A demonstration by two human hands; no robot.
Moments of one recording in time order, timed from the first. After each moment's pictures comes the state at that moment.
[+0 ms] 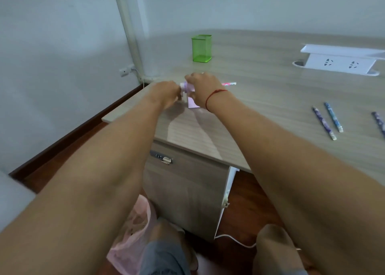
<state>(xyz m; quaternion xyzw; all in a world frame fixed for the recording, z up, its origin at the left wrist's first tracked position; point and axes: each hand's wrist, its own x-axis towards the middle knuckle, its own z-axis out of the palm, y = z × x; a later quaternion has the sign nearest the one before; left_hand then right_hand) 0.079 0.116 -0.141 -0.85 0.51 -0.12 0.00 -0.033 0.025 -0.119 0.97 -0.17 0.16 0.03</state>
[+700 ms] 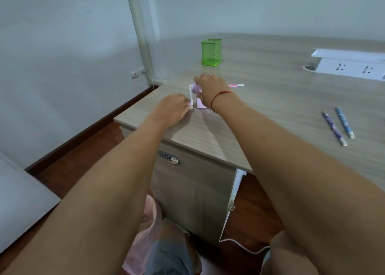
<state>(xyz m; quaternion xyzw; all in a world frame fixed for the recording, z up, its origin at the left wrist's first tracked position) 0.059 0.144 -0.157 -0.82 0.55 -0.12 -0.09 -0.028 0.028 -0.115 0.97 -0.19 0.15 0.03</state>
